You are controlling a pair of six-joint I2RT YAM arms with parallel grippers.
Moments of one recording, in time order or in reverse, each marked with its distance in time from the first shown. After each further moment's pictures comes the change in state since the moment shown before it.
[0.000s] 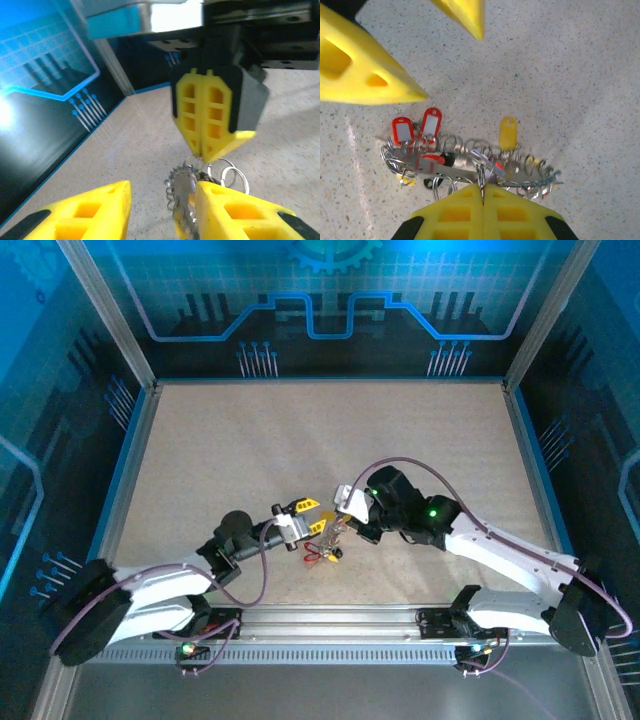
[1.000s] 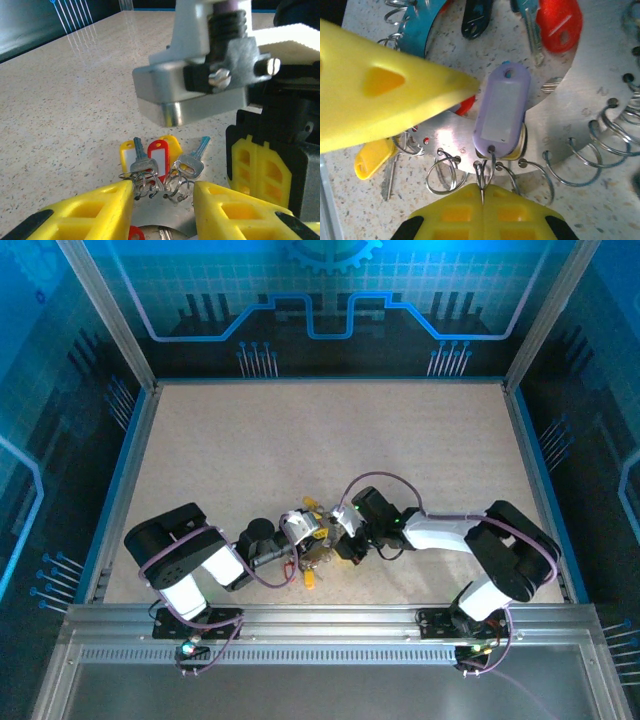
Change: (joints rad) left arm -0.010 0.630 -0.080 0.532 -0.144 -0.314; right arm -0.055 0.397 -0.241 0.444 -0.306 0.472
